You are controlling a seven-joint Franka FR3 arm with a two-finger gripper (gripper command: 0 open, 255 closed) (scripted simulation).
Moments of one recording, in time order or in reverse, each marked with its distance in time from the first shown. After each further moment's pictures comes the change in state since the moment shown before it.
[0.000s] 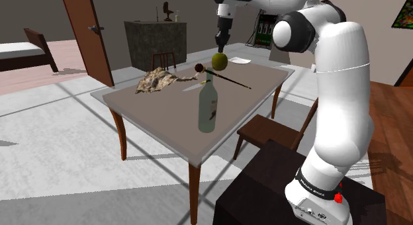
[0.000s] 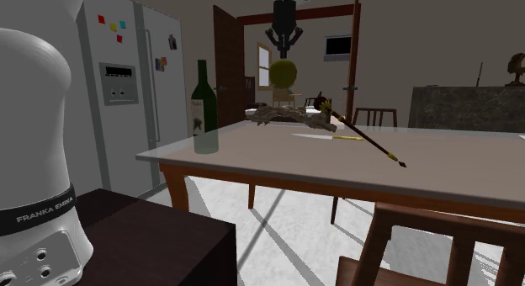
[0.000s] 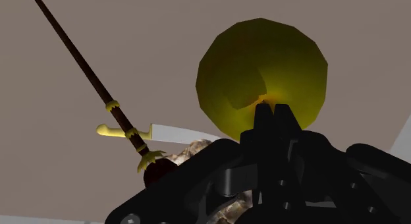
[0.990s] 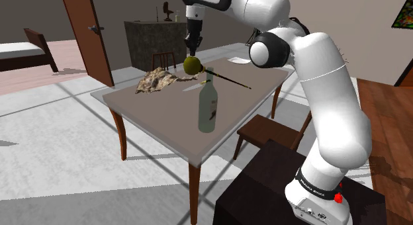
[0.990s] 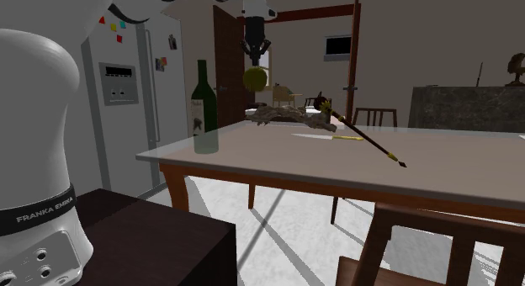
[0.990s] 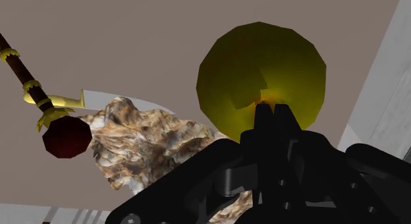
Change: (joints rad) arm 0.127 0.222 0.069 0.333 0.019 -0.094 0.250
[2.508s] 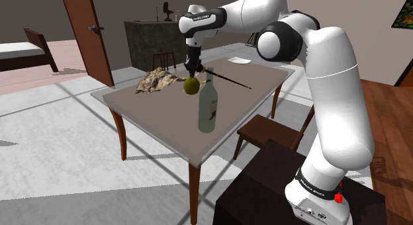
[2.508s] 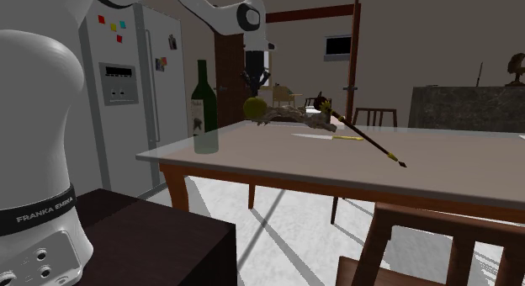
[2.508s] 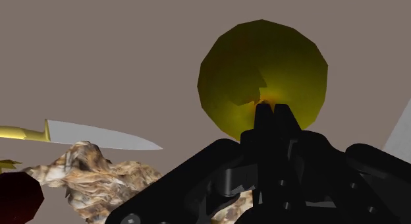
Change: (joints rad) arm 0.078 -0.114 -0.008 -0.509 -0.020 0.390 -0.030
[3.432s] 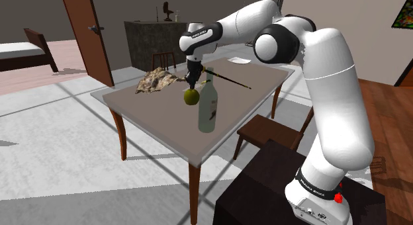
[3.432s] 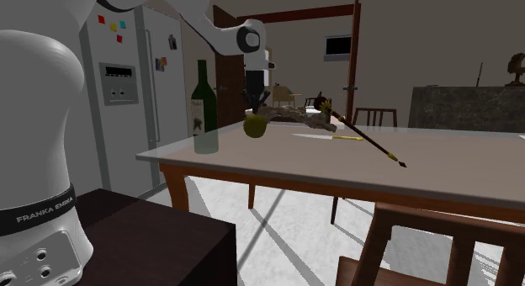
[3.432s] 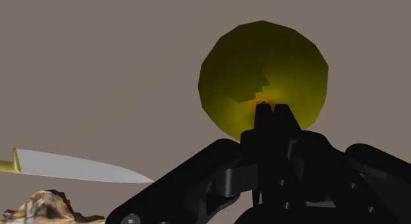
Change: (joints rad) arm 0.008 0.027 0.008 -0.147 0.016 0.171 -0.020
